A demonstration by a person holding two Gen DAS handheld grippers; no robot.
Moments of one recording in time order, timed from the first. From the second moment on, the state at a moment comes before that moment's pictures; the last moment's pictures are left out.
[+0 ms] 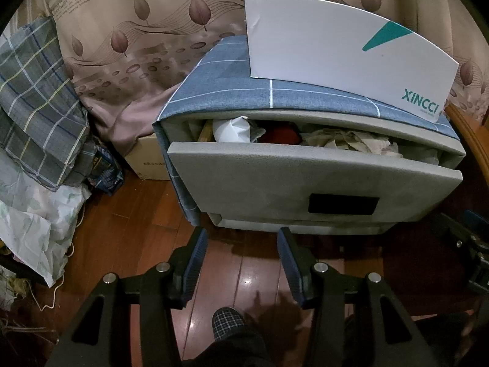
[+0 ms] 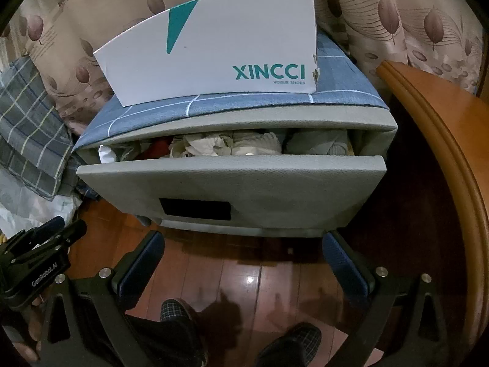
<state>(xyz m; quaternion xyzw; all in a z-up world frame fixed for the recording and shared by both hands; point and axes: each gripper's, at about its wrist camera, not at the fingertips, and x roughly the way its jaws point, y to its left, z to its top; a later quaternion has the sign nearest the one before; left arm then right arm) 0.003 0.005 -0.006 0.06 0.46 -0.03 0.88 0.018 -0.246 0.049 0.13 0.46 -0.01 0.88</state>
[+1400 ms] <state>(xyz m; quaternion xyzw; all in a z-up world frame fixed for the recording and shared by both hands) 0.004 0.002 -0.006 0.06 0.46 -0.03 0.88 0.018 -0.246 0.046 0.13 0.47 -0.01 0.87</state>
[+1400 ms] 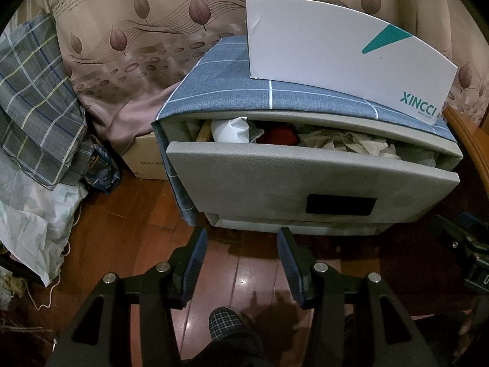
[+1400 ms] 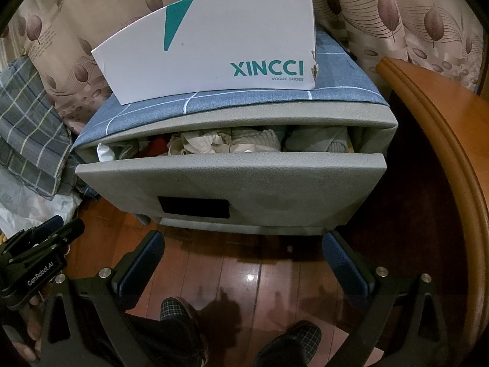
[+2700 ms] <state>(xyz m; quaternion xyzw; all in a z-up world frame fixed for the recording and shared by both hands) 0.003 0.009 0.004 0.02 0.45 -0.05 0.89 0.019 -0.256 0.048 0.14 0.46 -0.02 0.88</state>
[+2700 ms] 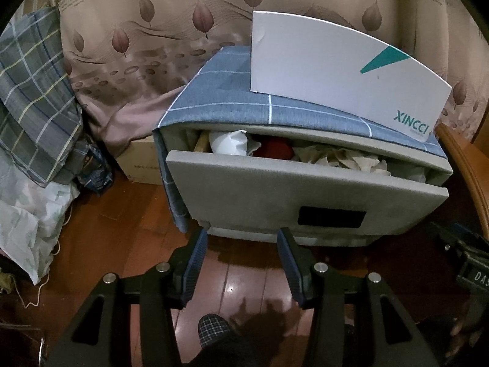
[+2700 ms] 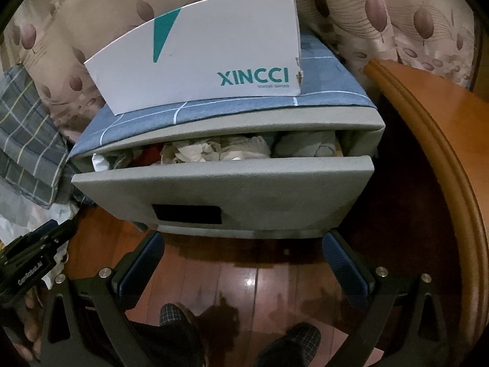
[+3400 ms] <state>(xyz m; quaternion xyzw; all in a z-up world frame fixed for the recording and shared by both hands) 0.064 -0.037 -0.007 0.16 0.44 -0.19 0.86 0.012 -0.268 0.041 0.15 0.48 -0.03 0.87</state>
